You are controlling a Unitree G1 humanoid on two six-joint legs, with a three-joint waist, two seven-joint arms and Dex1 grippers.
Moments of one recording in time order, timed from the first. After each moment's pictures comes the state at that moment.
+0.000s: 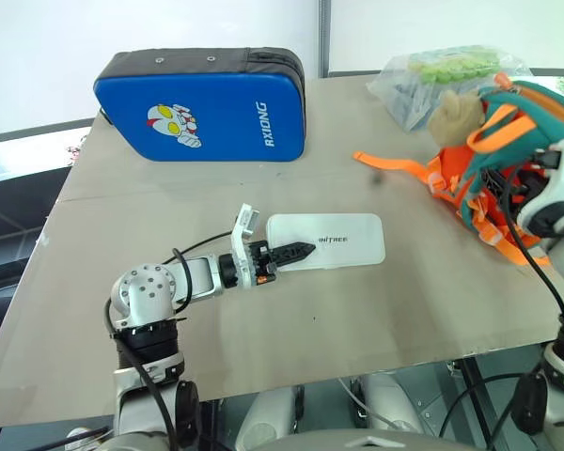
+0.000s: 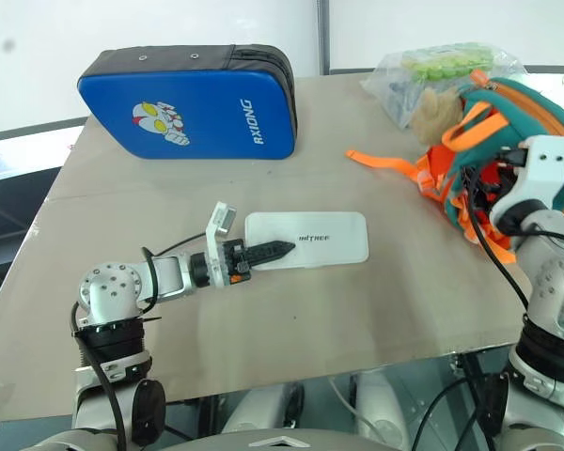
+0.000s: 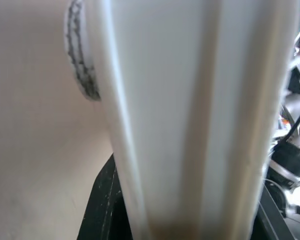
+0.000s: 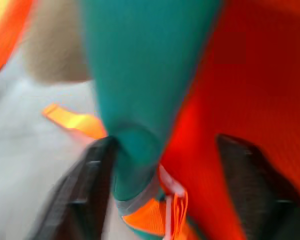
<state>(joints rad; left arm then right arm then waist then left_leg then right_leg) -0.39 0.30 0.37 -0.12 -1.07 1.46 -0.39 -0.46 -0.45 -0.43 -0.33 0.36 0.96 0.22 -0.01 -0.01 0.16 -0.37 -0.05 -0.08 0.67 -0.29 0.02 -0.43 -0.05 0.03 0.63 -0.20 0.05</state>
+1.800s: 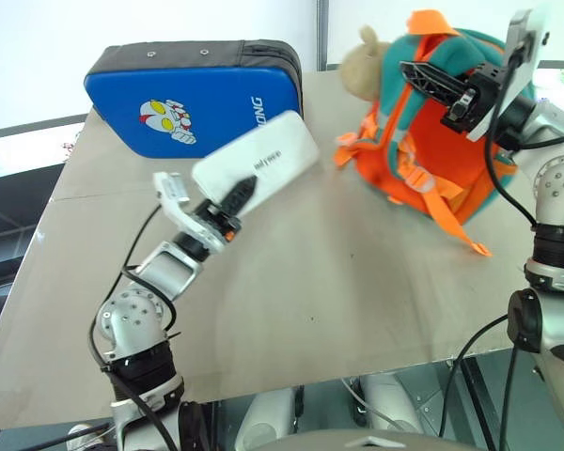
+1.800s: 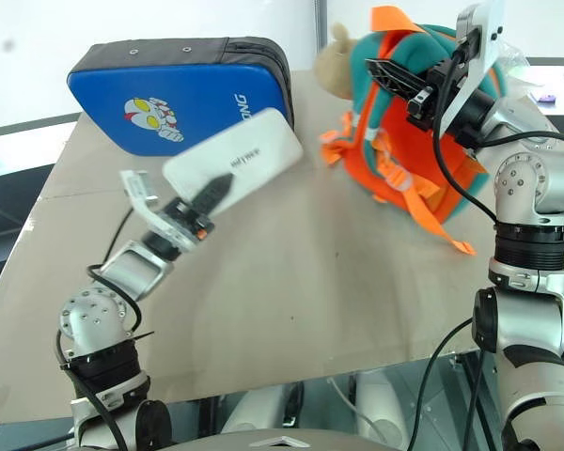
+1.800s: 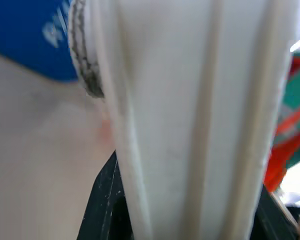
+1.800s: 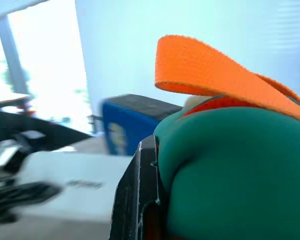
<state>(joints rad) -0.33 0.26 0.49 -0.26 -1.11 0.85 -0.26 -0.94 -0.51 -0.19 0.04 0.70 0.69 0.86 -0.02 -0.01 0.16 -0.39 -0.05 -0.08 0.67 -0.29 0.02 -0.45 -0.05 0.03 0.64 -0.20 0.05</state>
